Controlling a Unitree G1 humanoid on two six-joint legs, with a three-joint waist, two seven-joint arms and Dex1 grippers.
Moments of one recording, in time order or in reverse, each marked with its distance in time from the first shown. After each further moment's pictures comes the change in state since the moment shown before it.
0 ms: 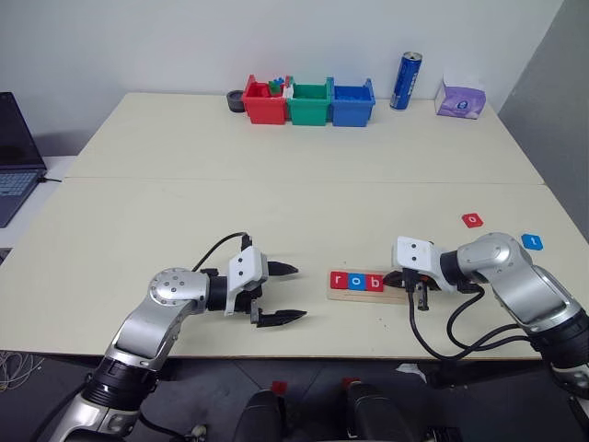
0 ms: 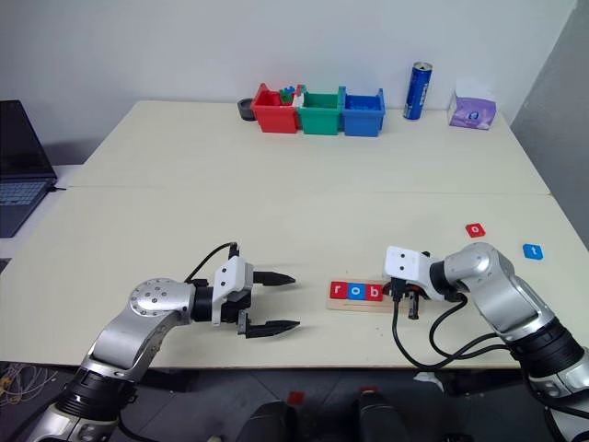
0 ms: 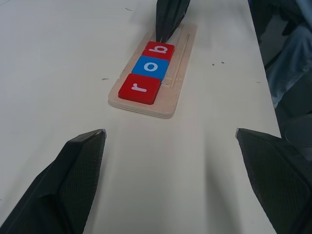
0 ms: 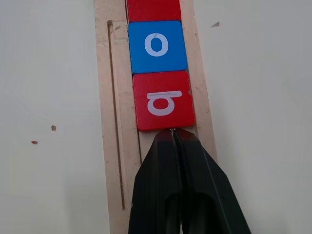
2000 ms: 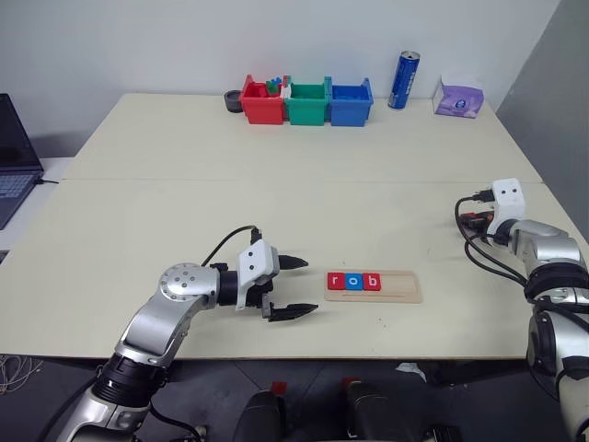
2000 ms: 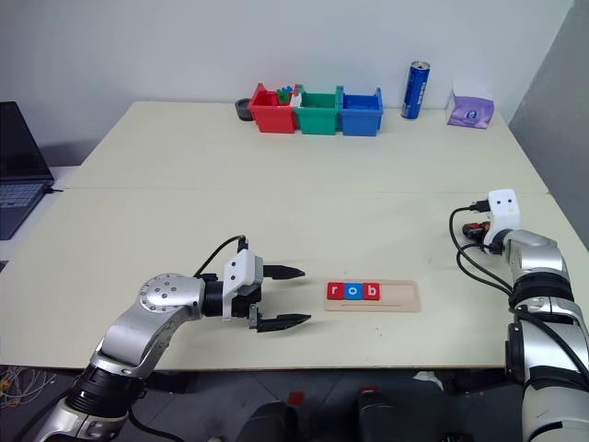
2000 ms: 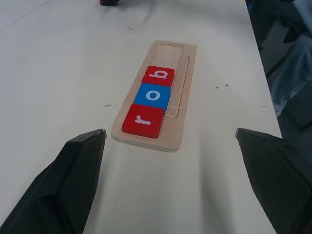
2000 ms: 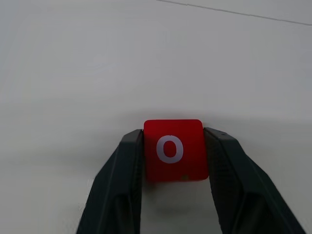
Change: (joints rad) left arm -0.033 -0.035 -0.018 -0.059 -0.001 0.064 0.048; right arm -0.351 0.190 -0.516 1.160 0.036 -0.168 -0.627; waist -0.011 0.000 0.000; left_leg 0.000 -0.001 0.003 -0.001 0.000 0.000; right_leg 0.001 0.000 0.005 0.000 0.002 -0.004
